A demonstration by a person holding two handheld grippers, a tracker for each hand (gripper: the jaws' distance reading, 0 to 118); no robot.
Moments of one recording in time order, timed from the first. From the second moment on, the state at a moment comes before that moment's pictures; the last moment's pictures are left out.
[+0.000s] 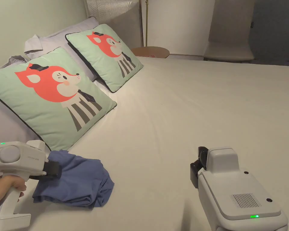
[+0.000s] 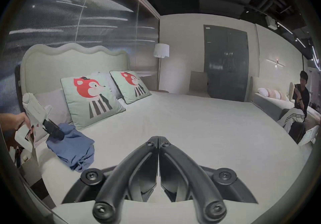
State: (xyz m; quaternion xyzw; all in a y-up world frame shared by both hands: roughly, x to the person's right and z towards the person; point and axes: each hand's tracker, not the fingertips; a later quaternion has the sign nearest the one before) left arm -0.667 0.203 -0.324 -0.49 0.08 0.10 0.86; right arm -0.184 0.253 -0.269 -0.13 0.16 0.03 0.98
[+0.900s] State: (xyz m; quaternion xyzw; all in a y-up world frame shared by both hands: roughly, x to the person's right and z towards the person) left arm -0.433 0.390 -0.207 -0.05 0.07 0.00 1.00; right arm -0.072 0.348 -0.202 -0.02 0.10 0.04 0.99
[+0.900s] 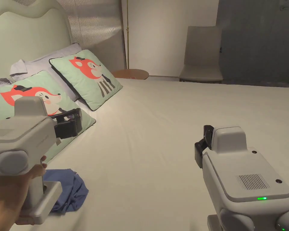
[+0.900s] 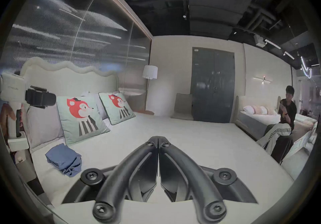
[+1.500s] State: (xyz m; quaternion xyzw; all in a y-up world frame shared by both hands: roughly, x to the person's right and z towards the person) left arm -0.258 0.363 -0.191 0.04 -0.02 0.01 1.00; right arm 0.029 0.377 -0.148 0.03 0.01 0.05 1.00
